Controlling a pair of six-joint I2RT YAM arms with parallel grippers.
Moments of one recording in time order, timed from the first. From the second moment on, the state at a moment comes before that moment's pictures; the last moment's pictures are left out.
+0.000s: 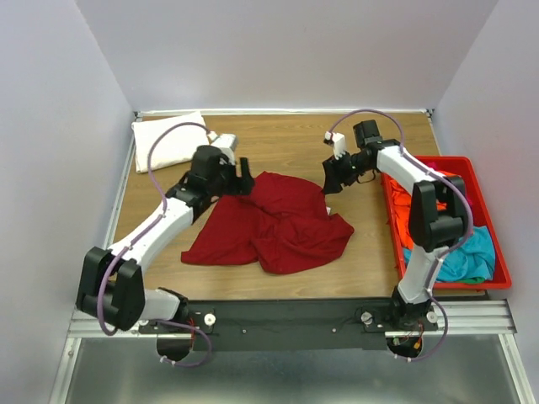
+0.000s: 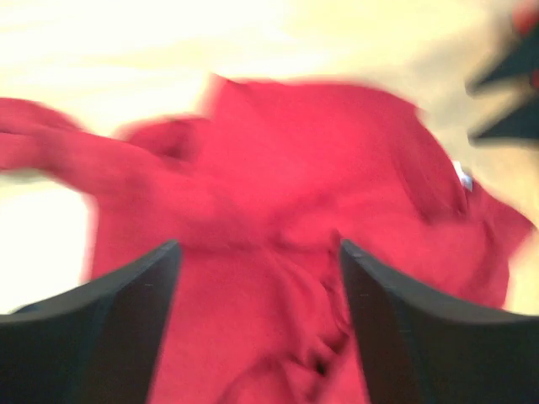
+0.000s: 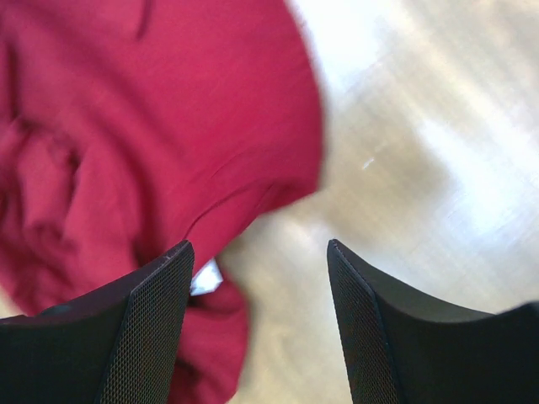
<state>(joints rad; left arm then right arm) -0.45 1.30 0.92 -0.16 0.12 -0.29 0.21 1.86 1.38 -0.65 -0.58 -0.43</state>
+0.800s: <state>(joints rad) -0.32 1.74 1.07 -0.11 0.23 -0.34 0.21 2.15 1.61 -0.62 -0.51 -0.33</state>
